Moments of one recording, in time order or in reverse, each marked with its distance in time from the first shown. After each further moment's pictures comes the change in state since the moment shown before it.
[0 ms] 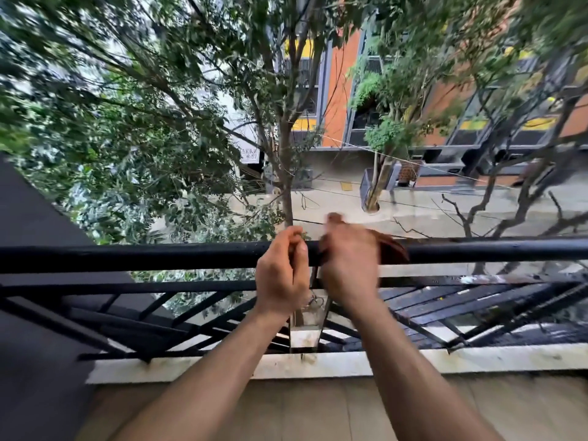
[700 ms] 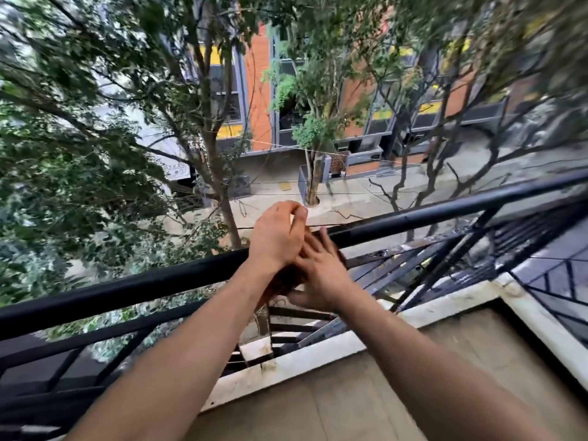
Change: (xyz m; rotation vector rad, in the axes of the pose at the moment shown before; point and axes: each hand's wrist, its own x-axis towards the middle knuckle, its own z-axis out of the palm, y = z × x) left_hand 0.064 0.057 0.122 0.203 -0.531 0.009; right_hand -0.021 0.120 -0.019 -0.178 -0.232 -0.335
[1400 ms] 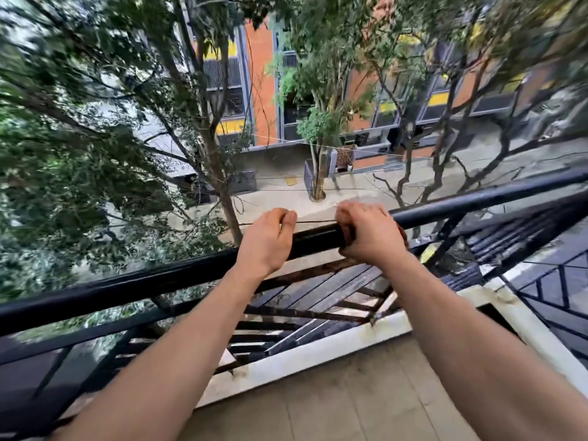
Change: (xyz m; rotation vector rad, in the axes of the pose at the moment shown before) left_hand 0.040 0.087 0.112 0.014 -0.098 -0.085; right_hand -0.036 0.233 -0.080 -0.067 -0.120 0.416
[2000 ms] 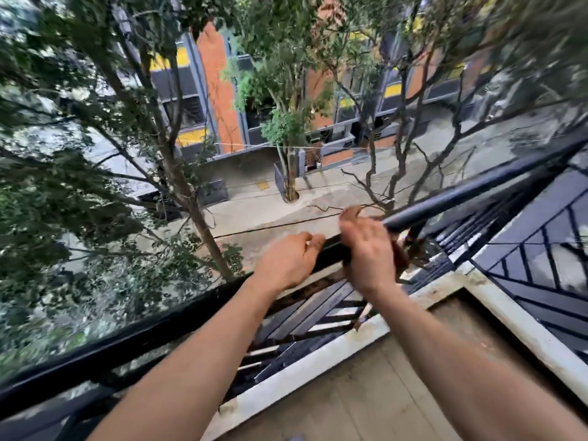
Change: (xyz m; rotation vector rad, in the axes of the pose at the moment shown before) left_hand 0.062 0.062 0.072 0.149 -0.409 0.130; right_hand -0.003 0.081 0.054 0.060 0.336 0.139
